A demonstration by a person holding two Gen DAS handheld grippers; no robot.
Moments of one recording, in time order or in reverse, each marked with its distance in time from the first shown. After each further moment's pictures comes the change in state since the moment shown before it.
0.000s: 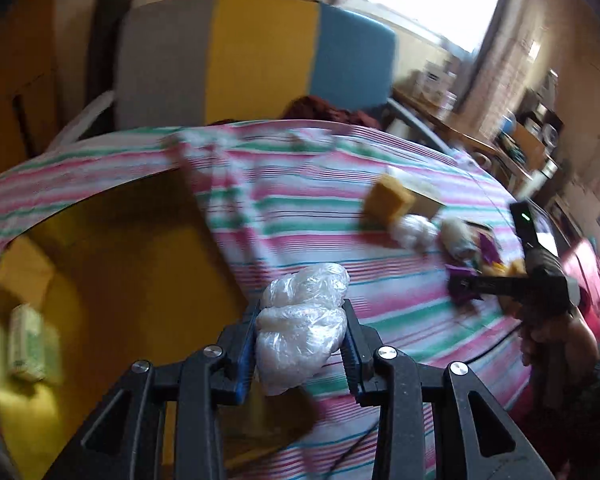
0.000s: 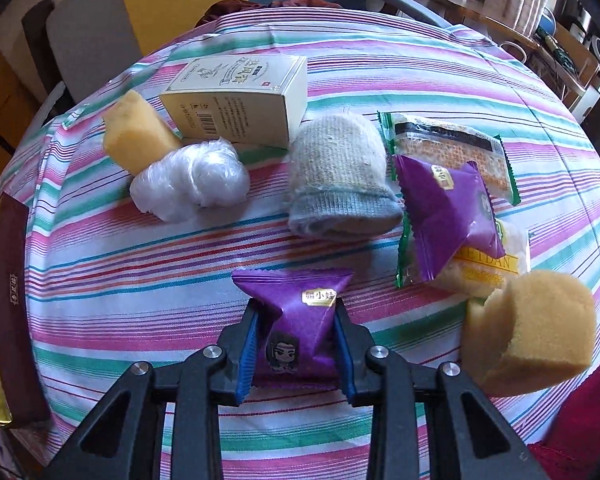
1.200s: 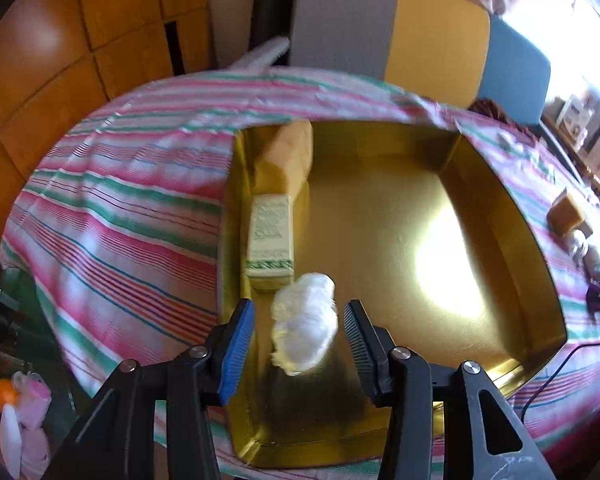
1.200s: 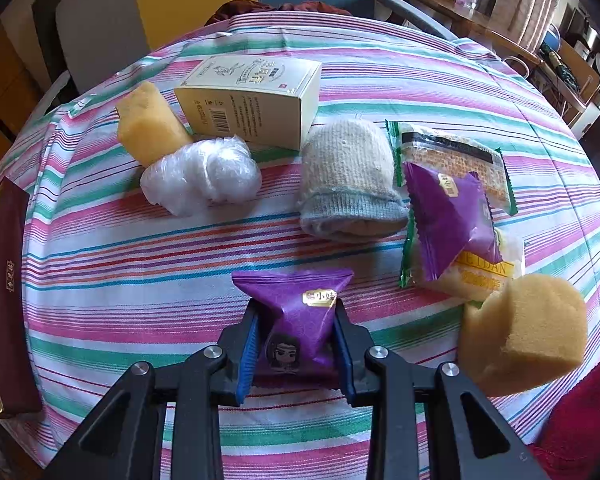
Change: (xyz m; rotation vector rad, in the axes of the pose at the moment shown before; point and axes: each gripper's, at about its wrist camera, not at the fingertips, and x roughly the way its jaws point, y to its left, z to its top) left arm -0.054 0.169 -0.066 -0.247 0.049 0.390; right arm -0.001 0.022 0.003 -0.036 -0.031 -0.022
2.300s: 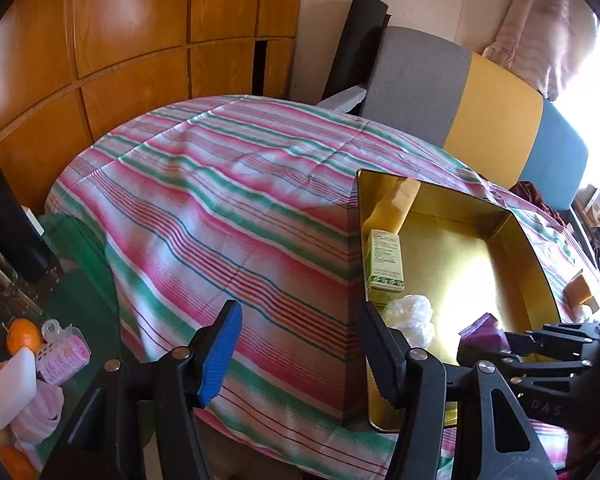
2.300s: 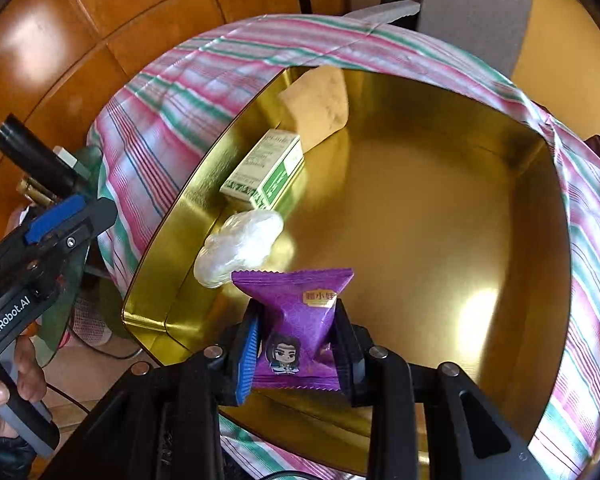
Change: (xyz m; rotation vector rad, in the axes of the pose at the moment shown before) left arm -0.037 0.085 -0.034 -0.235 -0.143 0.069; right arm -0.059 0.401 -0.119 -0.812 0.090 0.432
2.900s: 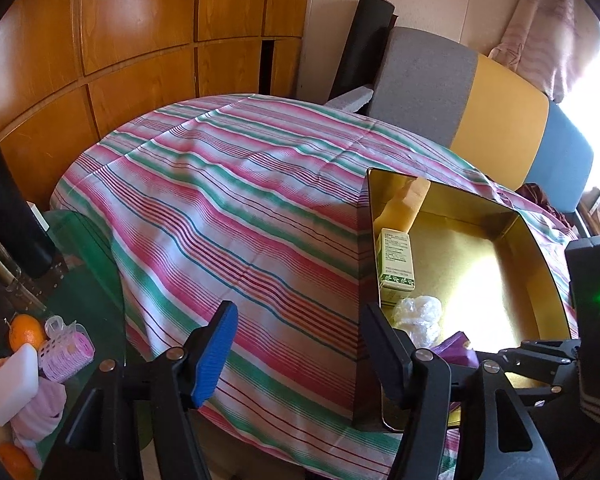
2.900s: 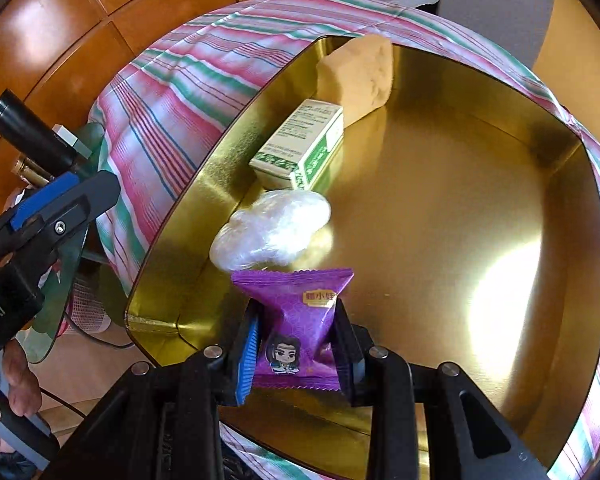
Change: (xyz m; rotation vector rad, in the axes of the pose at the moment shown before) left arm 0.002 0.004 -0.002 -0.010 -0.007 0.022; right arm 0.026 0.022 -0.006 -0.021 0.047 0.030
